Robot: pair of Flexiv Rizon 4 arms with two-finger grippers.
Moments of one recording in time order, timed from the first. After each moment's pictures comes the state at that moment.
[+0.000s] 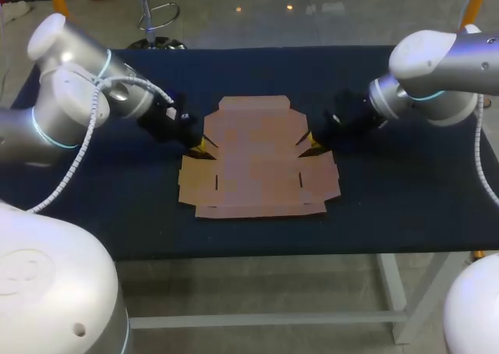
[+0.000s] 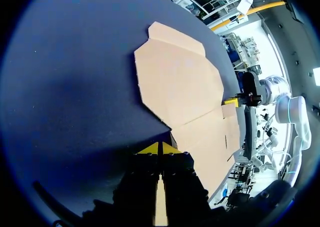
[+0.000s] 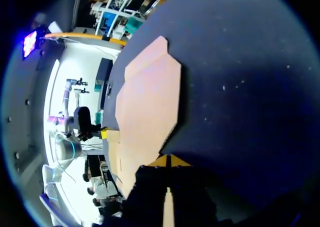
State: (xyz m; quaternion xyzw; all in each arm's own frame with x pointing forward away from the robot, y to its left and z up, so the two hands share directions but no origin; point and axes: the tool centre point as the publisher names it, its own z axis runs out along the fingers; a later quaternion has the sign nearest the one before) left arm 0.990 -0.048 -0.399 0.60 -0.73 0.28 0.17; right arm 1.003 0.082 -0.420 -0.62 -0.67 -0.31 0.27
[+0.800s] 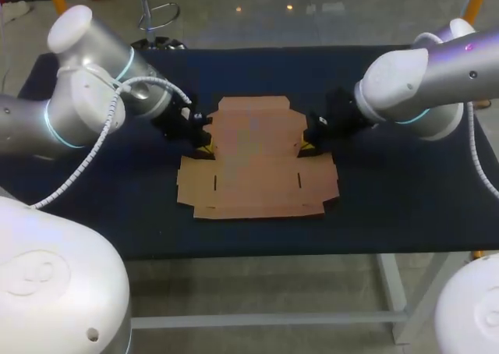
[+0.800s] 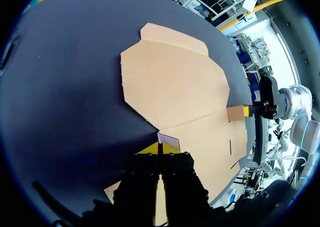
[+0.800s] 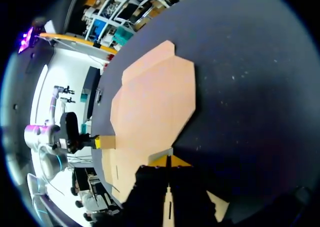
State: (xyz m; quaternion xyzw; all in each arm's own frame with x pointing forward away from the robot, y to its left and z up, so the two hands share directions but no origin) left arm 0.985 -0.065 -0.394 0.62 -0.74 0.25 0.12; right arm 0.987 0.099 -0.406 -0.67 -0.66 -0.30 0.19
